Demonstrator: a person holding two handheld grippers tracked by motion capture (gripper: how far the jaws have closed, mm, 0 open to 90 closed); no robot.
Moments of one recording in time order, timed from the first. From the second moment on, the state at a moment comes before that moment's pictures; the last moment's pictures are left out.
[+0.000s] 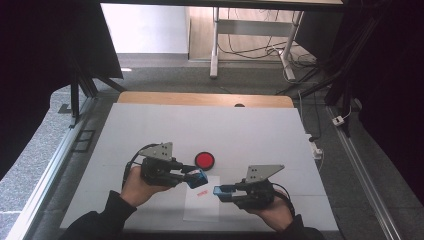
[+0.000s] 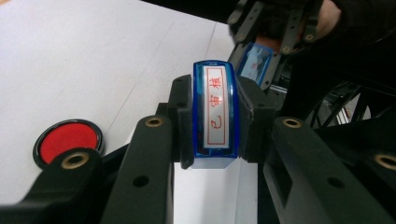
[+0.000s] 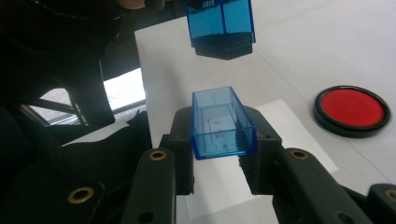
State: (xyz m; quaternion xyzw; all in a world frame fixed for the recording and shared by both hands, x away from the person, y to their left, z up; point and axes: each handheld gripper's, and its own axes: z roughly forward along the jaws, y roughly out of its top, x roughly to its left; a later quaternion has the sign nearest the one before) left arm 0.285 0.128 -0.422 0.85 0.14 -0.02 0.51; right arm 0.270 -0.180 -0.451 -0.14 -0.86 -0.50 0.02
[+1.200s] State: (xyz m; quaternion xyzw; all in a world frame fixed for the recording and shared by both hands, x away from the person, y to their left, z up) left arm 0.277 0.124 -0.421 0.86 0.04 -0.03 0.52; right arm 0.285 -0.131 -0.461 -0.07 -0.86 -0.50 0.09
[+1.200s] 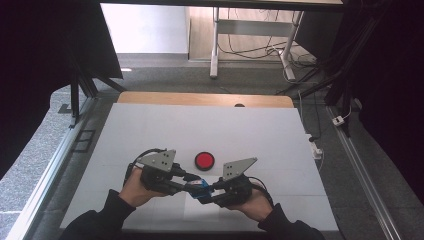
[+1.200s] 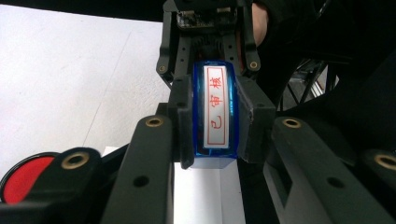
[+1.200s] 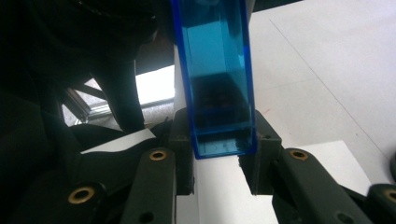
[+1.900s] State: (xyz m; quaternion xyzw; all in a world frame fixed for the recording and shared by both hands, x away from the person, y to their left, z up) left arm 0.279 0.124 -0.425 0.84 0.04 -0.05 0.54; right arm 0.284 -0.135 -0.456 -0.06 -0.85 -0.51 0.09
